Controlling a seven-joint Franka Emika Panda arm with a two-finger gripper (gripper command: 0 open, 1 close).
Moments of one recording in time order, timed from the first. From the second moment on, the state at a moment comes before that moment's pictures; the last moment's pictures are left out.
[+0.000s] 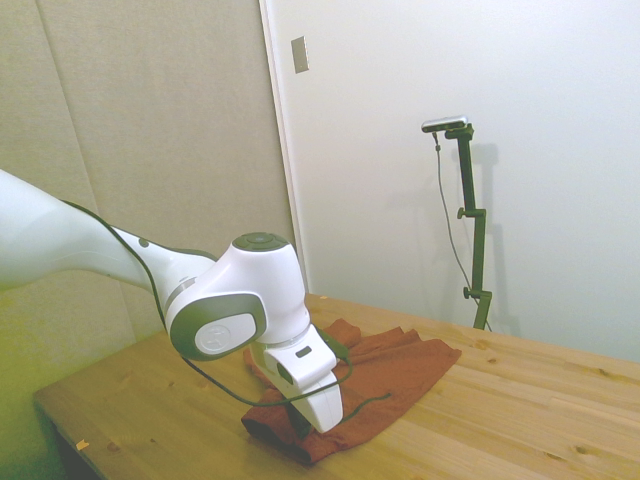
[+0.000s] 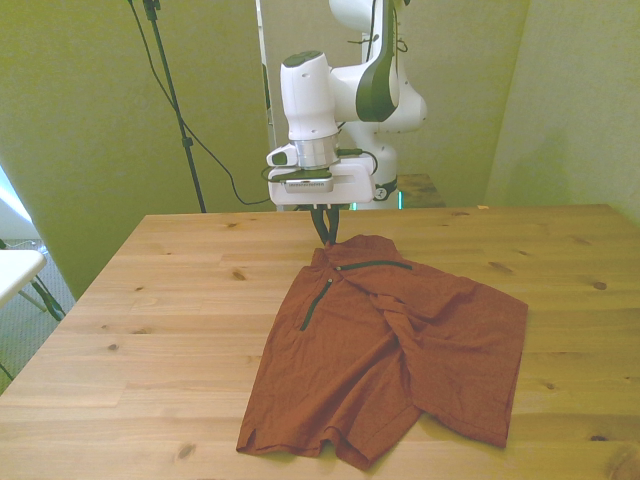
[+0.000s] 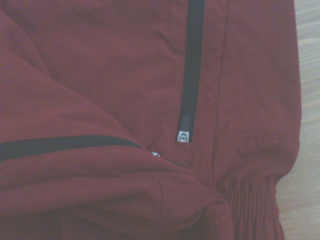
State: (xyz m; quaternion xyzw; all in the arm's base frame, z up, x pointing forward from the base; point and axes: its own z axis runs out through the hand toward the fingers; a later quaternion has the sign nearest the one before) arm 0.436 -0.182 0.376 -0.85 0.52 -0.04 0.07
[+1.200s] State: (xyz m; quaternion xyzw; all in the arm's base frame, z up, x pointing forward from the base) arm 0.493 0.044 0.424 -0.92 0.28 -0.23 -0.15
